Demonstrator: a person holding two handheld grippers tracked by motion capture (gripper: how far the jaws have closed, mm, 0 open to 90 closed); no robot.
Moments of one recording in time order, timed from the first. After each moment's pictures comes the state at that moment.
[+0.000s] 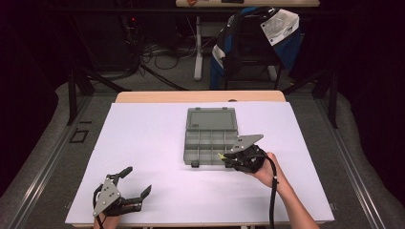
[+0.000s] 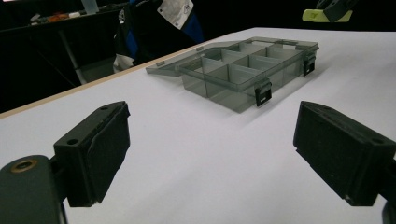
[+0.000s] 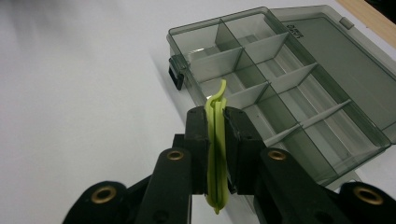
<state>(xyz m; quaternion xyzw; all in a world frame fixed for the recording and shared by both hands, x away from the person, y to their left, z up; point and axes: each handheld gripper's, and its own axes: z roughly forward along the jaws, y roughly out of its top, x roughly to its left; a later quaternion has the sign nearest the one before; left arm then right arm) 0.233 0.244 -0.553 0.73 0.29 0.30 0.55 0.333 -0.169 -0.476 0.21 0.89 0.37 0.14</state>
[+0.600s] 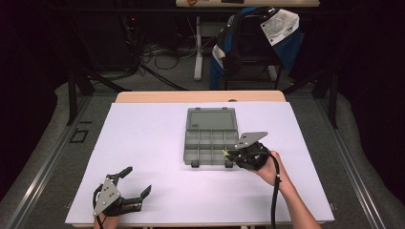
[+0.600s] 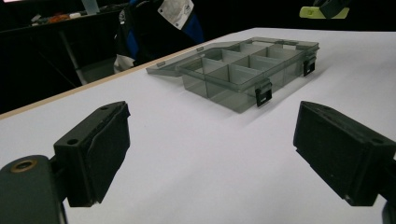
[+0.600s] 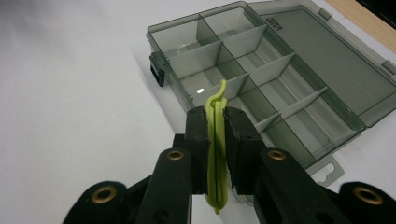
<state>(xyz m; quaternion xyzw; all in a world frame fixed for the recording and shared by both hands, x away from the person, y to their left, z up) 0.233 0.244 -0.553 0.73 0.29 0.30 0.55 0.338 -0.179 -0.475 0.24 0.88 0.37 0.15</state>
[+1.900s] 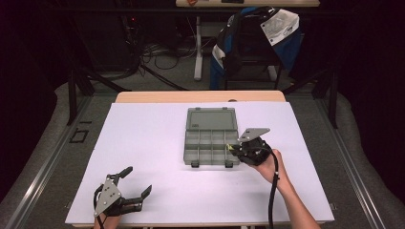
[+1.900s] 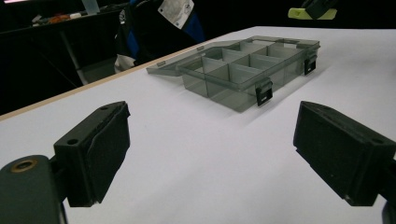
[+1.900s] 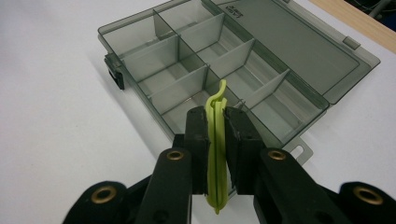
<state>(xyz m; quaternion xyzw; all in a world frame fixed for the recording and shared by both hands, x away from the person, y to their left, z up) 0.233 0.243 -0.553 0.73 0.29 0.30 0.54 0.352 -0.185 -0.482 0.30 0.86 0.36 0.18</state>
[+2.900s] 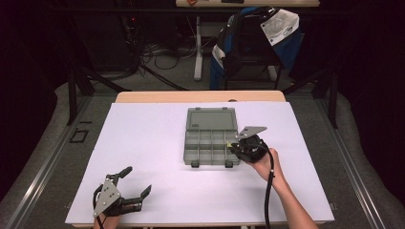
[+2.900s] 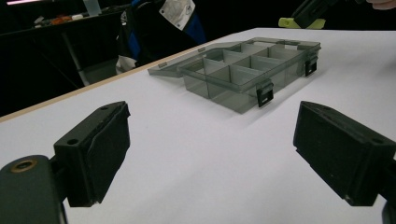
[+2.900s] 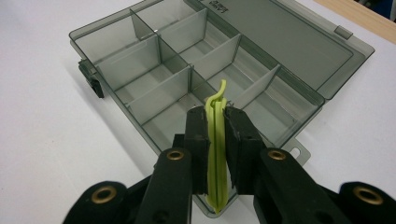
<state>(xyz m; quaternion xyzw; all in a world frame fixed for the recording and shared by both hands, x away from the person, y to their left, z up) 0.232 0.244 -0.552 0.73 0.29 0.31 0.54 0.364 -0.181 -0.492 0.33 0.85 0.36 0.18</state>
